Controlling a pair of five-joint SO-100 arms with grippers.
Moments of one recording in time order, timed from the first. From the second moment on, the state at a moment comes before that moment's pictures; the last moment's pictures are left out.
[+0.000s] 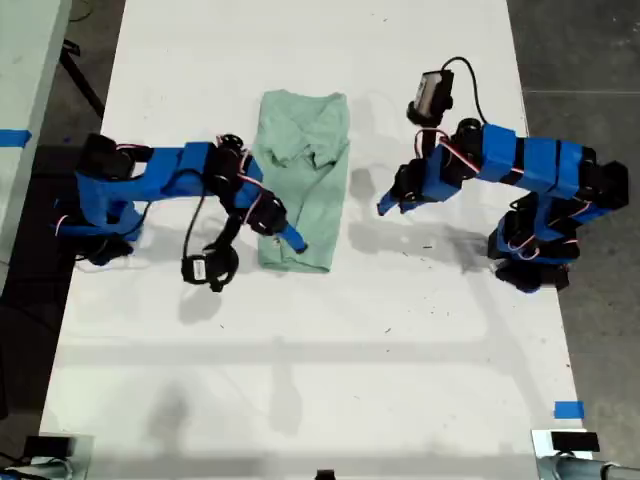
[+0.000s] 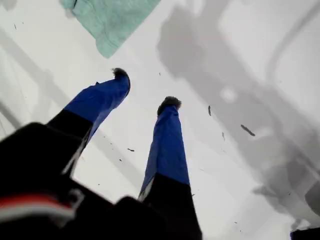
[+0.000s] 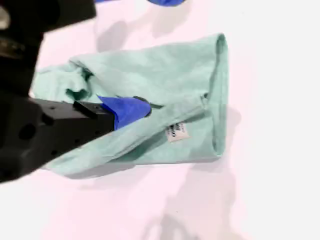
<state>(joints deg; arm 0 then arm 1) -1.3 69.5 46.1 102.2 24.0 9.5 112.9 101.0 79.8 -17.7</state>
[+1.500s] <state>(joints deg) 0.1 78.3 87.4 80.6 10.5 -0.2 69.9 69.5 77.0 -11.8</state>
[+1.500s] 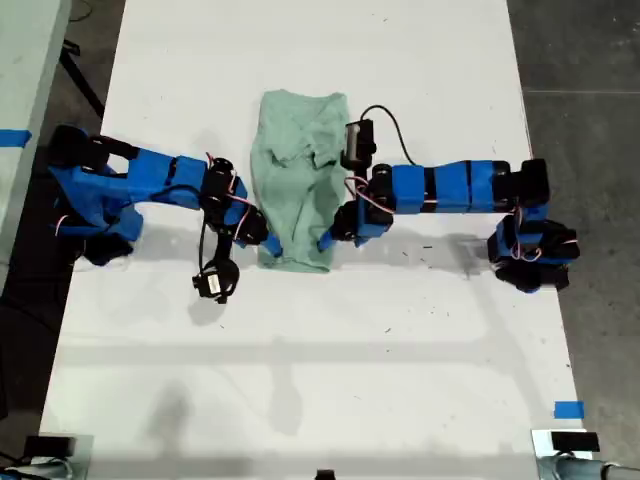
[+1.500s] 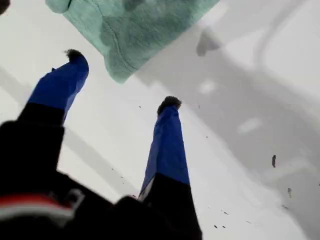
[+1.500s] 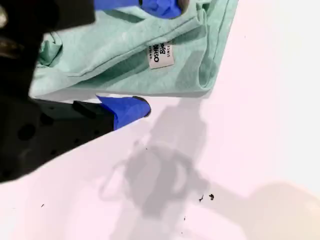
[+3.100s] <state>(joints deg) 0.2 56.8 67.3 82.9 6.6 -1.1 47.4 45.8 81.2 -10.5</state>
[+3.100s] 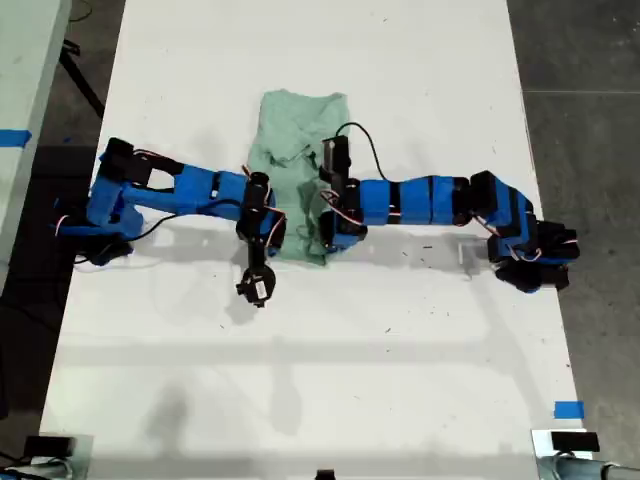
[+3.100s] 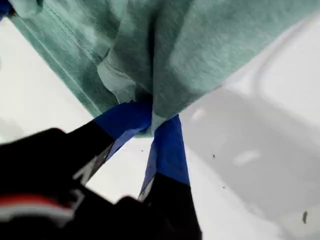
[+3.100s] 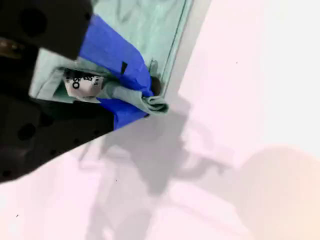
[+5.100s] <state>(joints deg) -44.0 75.8 61.4 91.7 33.3 43.1 80.2 69.0 81.1 -36.1</state>
